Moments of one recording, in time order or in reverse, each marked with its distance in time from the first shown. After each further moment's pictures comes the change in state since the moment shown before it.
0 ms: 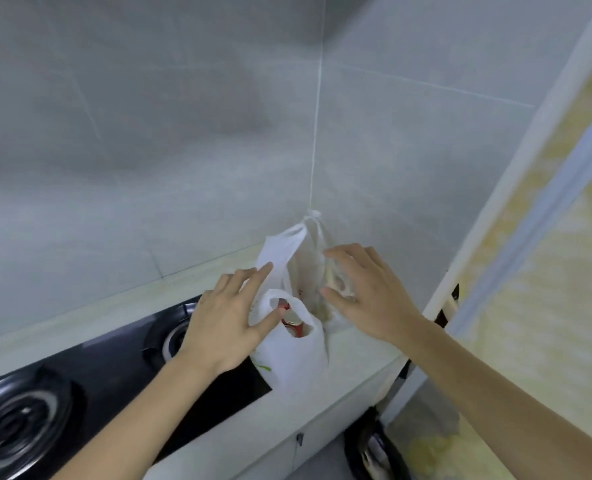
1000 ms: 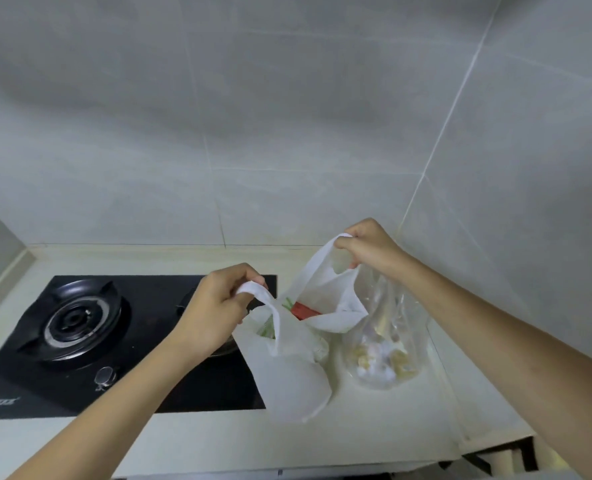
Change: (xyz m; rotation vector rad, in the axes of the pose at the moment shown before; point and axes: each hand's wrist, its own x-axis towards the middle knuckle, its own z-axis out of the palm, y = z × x) left_hand 0.058 0.016 0.003 -0.665 0.271 -0.571; right_hand 0.250 0.056 0.068 0.664 -0.452 0.003
